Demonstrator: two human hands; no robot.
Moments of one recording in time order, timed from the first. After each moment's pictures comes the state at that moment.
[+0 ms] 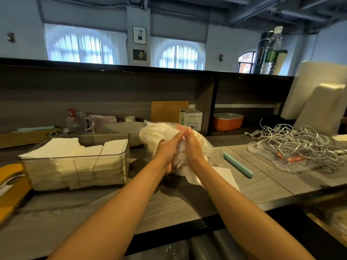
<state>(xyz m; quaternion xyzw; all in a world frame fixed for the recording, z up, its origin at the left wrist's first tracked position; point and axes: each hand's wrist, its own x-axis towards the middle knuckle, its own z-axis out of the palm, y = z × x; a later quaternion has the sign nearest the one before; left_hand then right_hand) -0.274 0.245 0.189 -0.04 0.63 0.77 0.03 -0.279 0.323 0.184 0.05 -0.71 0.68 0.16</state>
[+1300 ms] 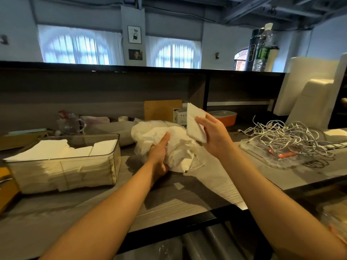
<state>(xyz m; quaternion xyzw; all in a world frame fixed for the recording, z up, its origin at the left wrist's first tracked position) -0.295 0.250 0.163 -0.02 0.50 0.86 0.08 -0.257 0.403 0.235 0.06 -0.57 0.82 0.09</state>
